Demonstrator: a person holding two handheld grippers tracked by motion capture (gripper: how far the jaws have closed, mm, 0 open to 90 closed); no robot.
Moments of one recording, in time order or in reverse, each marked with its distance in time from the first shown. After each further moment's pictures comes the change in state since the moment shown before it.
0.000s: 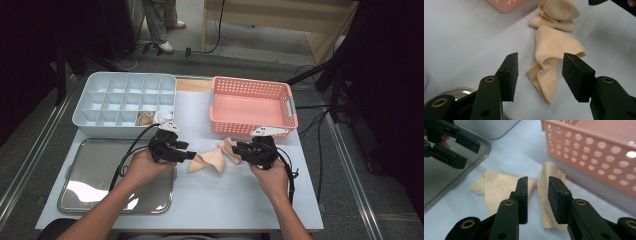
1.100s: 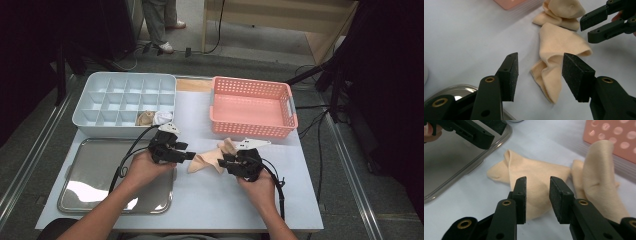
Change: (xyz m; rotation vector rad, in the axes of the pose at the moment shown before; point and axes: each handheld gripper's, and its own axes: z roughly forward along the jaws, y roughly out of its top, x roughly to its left) left arm 0.003 -0.006 0.004 -0.006 0.015 -0.013; right arm 0.029 -0.025 0.029 0.033 0.082 -0.056
